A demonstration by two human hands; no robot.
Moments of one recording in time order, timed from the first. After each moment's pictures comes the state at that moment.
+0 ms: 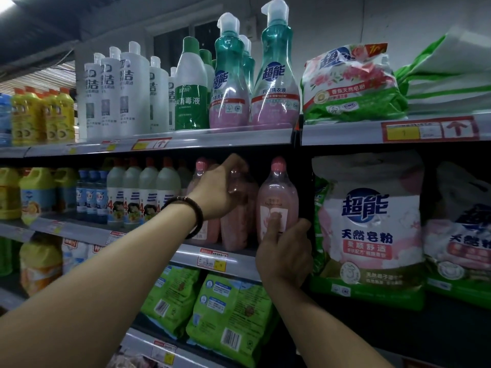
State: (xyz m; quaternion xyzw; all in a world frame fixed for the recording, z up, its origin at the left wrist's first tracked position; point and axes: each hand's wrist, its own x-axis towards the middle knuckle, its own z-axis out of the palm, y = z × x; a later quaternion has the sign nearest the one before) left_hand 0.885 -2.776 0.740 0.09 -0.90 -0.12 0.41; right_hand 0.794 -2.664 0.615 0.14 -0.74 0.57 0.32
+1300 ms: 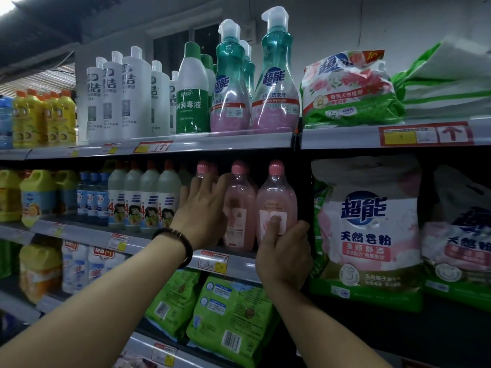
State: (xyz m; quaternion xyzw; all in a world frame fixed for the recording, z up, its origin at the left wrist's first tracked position) left_hand 0.905 -2.777 0.700 0.20 -0.87 0.13 0.42; right_hand 0.794 -2.663 0.615 0.17 -0.74 0.56 0.32
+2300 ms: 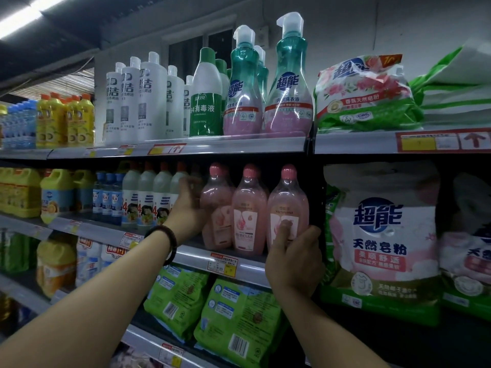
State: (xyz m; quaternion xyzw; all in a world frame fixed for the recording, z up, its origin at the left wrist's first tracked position) left_hand 0.913 -2.839 0.693 0.17 -0.77 -0.36 0.50; right_hand 0.791 -2.664 0.613 0.17 -0.74 0.56 0.33
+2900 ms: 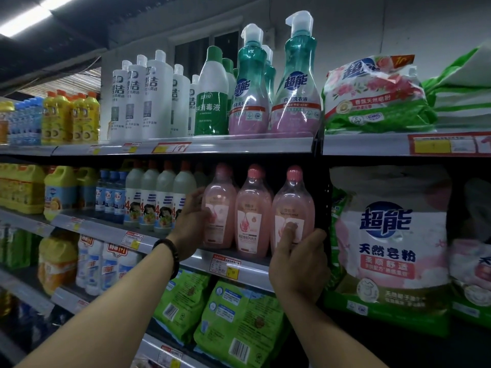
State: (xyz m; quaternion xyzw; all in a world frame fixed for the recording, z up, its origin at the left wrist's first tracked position) left_hand 0.899 -2.853 0.664 0.10 -0.62 -0.63 0.46; right_hand 0.789 -2.666 0.612 0.17 -0.74 0.56 0.33
